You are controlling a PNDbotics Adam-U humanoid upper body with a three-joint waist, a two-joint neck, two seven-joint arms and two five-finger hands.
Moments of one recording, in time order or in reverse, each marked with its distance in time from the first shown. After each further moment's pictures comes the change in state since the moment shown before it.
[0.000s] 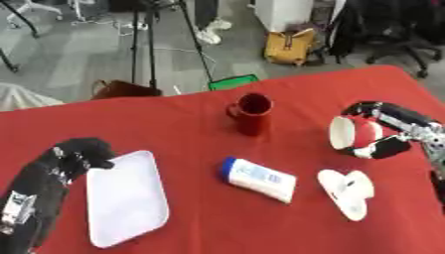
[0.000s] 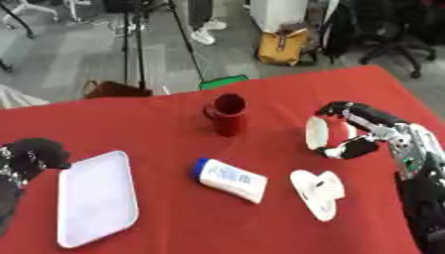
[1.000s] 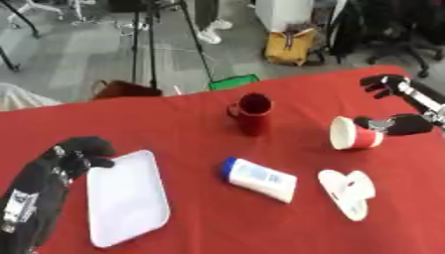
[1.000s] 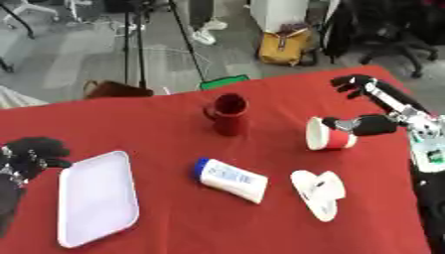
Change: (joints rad) left arm 0.000 0.000 0.000 0.000 0.000 0.003 0.010; right arm 0.045 0.000 -0.056 -0.174 -0.401 0.132 0.132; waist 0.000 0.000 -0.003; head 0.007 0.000
